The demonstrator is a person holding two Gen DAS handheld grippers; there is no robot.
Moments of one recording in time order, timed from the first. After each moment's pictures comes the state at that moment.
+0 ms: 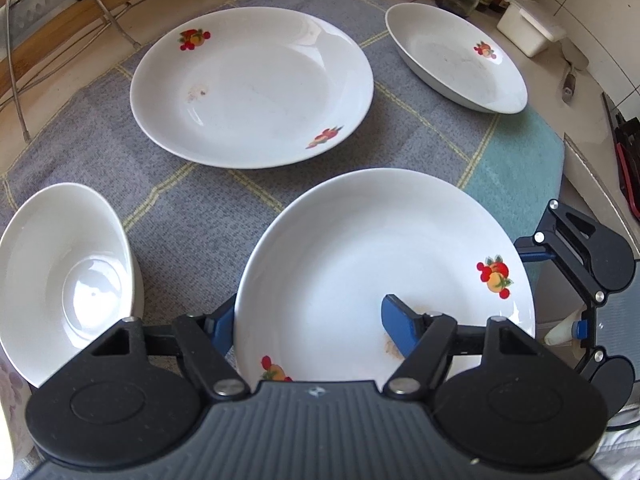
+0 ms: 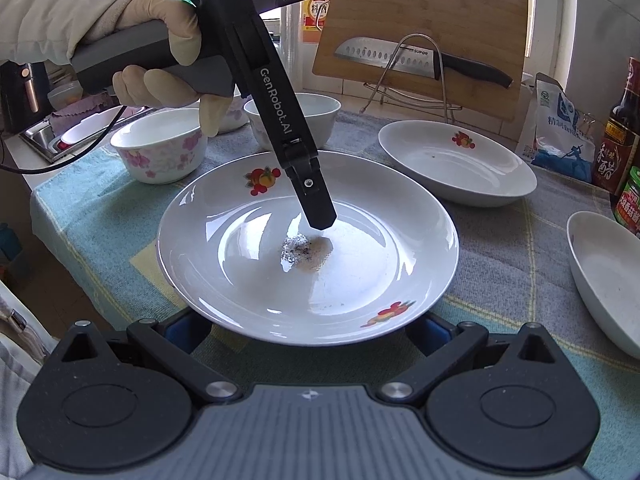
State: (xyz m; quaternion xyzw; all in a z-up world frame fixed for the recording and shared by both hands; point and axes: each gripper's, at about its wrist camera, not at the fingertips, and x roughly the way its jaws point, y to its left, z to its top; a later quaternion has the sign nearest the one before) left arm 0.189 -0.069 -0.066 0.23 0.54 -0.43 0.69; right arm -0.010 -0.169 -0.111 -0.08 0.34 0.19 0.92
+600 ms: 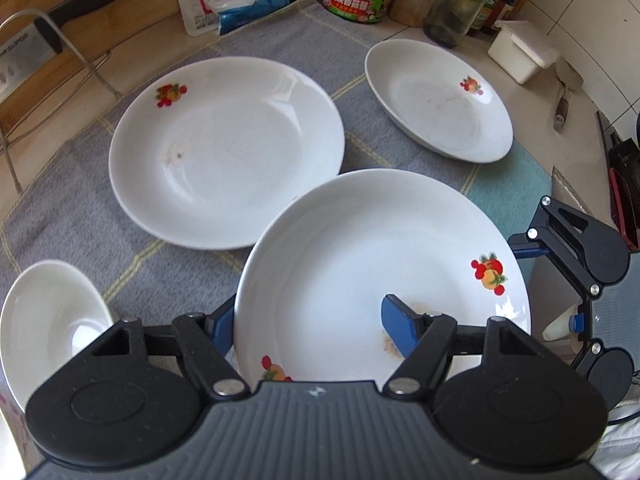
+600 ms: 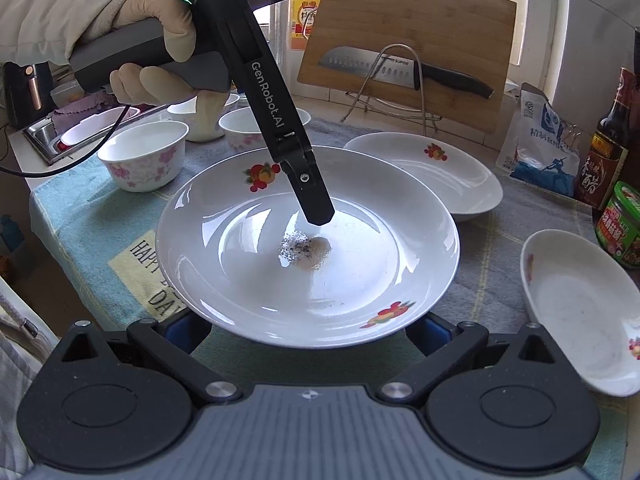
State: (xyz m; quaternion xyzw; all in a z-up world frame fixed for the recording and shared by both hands) left arm 0.193 -0.107 -0.041 0.22 0.53 -0.43 0.70; right arm -0.002 -0.211 -0.090 -0.09 0.34 0.19 0.91
